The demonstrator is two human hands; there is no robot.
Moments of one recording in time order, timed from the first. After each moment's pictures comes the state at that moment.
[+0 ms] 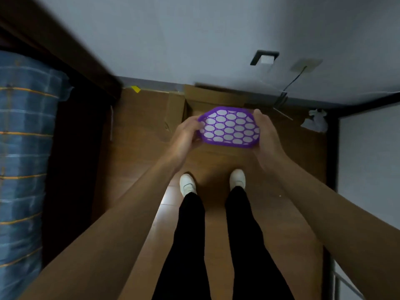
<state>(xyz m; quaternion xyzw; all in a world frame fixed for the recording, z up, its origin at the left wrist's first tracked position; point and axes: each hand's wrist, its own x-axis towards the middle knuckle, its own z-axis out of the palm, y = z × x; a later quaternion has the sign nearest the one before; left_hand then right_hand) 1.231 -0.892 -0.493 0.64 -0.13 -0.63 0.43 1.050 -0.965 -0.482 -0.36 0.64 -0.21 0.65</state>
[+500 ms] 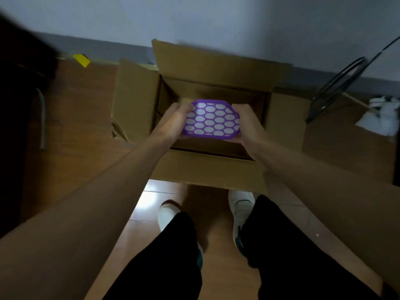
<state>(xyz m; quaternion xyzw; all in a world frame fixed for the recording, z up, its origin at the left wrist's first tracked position) 1.255 -1.024 -0.925 0.73 -0.11 -0.59 0.33 1.079 -1.083 -0.915 -0.42 0.62 -0.09 0.66</state>
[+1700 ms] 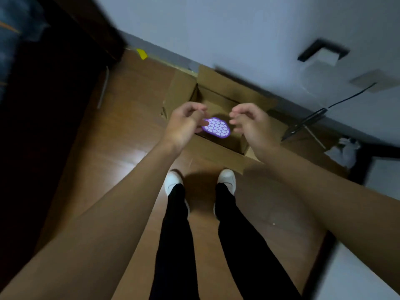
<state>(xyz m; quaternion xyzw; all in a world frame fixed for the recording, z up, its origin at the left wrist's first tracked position) 1.232 -0.956 -0.655 0.73 -0.08 -0.51 0.45 1.091 -1.060 -0.676 -0.57 0.54 -0.09 0.62</state>
